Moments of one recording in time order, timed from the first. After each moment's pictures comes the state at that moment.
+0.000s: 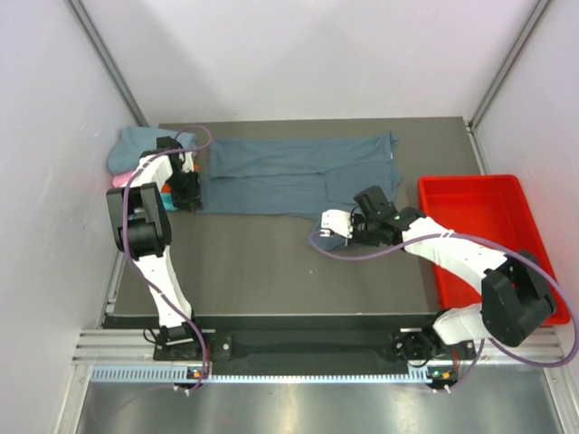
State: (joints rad) left arm 0.17 2.08 1.60 -0.82 0.14 -0.01; right arm 0.61 1.37 0.88 -0.51 -0.03 -0.91
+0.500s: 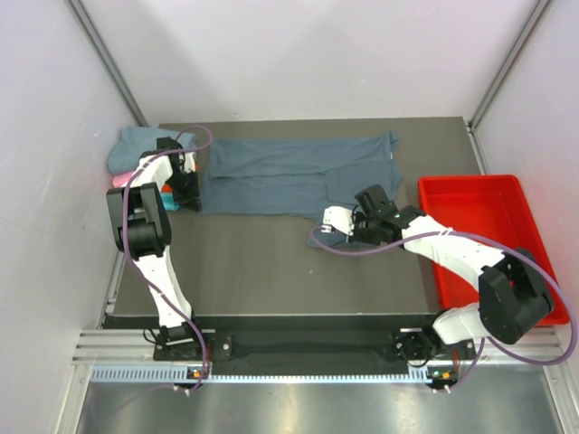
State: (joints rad) left arm 0.17 2.09 1.60 -0.82 0.19 0.01; right arm 0.59 1.39 0.89 -0.50 -0.02 -0.88
